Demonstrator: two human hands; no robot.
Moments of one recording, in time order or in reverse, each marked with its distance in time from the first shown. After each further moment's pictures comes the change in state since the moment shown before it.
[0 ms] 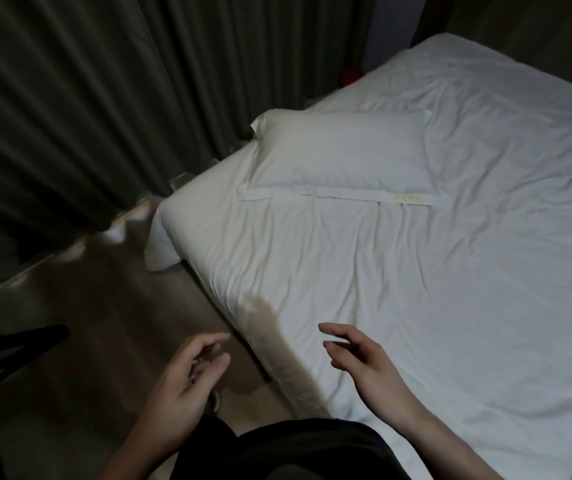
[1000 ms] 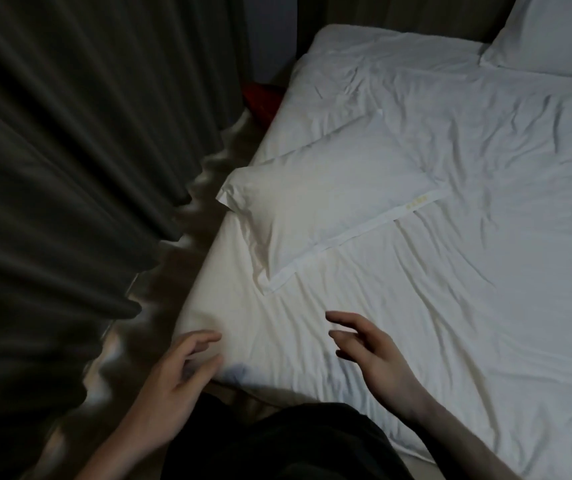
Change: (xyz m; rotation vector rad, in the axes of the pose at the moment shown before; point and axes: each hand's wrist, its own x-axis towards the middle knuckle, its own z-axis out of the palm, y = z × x) left_hand 0.474 0.015 -0.287 0.243 -0.522 0.202; right_hand 0.298 -0.211 0.208 0.257 0.495 0.033
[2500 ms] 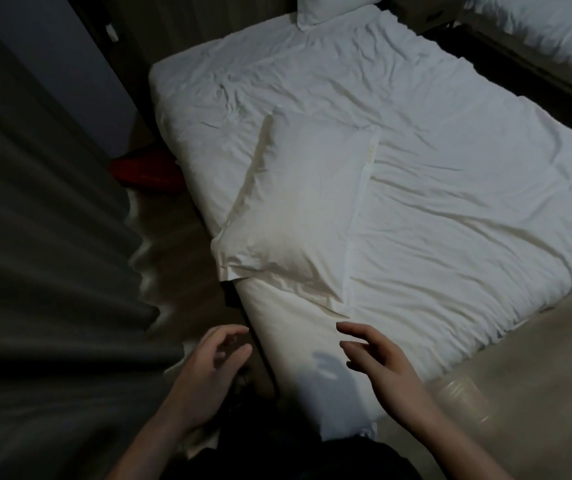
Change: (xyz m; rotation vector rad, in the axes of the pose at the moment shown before) left_hand 0.352 -0.038 -0.274 0.285 -0.672 0.256; right_hand 0.161 -0.106 0.341 0.469 0.729 0.070
